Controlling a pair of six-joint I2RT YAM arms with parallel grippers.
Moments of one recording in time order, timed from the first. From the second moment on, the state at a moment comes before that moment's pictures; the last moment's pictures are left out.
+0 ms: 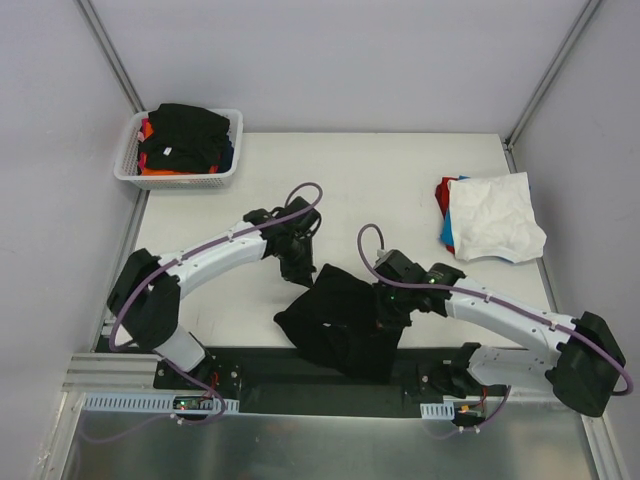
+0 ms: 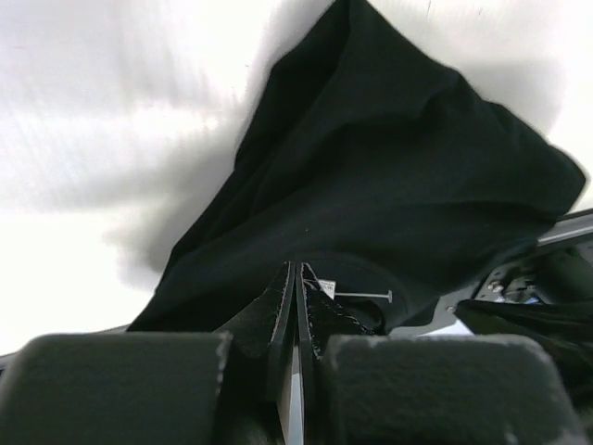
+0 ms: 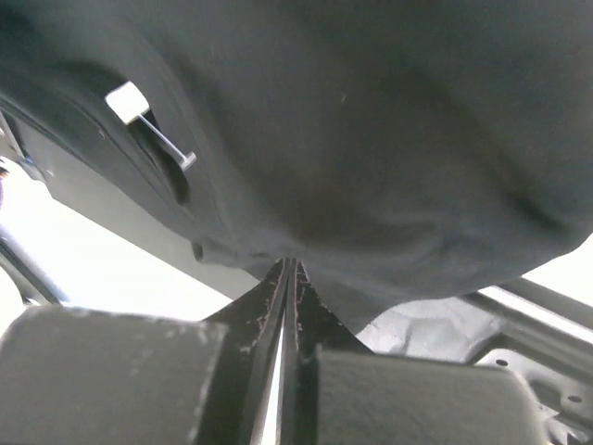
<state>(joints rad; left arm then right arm) -0.74 1.53 1.14 -0.82 0.17 -0.85 0.92 1.14 0.73 -0.81 -0.18 0.87</state>
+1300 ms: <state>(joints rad) -0.72 1.99 1.35 -0.69 0.30 -0.75 0.53 1.58 0.90 -0.65 -0.30 0.76</state>
